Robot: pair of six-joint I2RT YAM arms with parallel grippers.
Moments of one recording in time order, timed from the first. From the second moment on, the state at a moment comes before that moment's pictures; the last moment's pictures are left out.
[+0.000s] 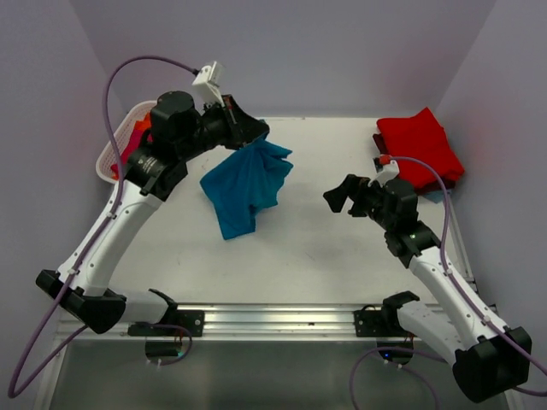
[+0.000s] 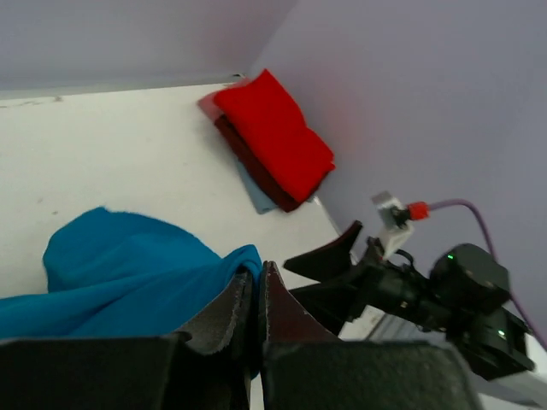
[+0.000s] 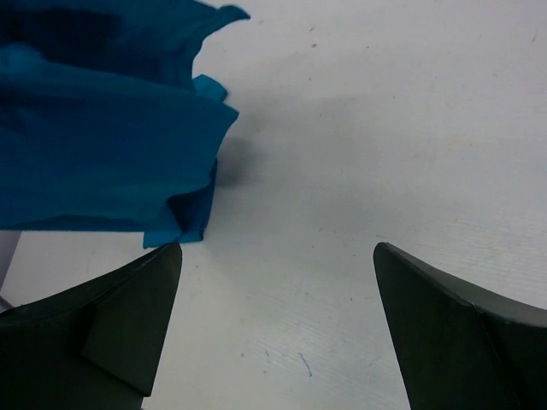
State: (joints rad) left arm -0.50 1.33 1.61 -0.45 0.25 -0.57; right arm 0.32 0.89 0.68 -0.14 -0.18 0.49
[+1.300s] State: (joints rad) left arm -0.59 0.69 0.67 -0.66 -0.57 -1.14; right arm 0.34 1.33 0.78 -0.13 -0.19 0.46
